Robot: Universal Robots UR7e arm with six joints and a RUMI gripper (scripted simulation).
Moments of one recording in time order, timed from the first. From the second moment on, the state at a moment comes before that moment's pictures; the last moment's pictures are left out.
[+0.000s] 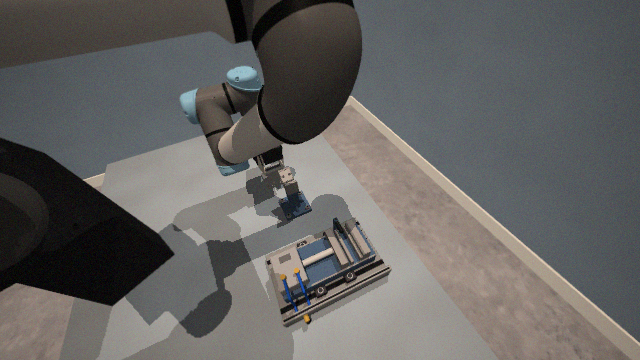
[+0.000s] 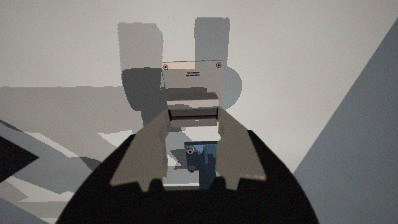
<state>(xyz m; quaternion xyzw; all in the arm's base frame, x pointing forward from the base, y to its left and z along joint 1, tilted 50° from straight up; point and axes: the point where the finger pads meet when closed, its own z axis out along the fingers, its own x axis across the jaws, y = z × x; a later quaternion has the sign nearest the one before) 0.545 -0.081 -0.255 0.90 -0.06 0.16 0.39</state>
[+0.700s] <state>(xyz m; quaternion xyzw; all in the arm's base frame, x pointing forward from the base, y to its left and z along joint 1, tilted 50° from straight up) 0.529 -0.028 -0.208 0.90 -0.05 0.16 0.39</state>
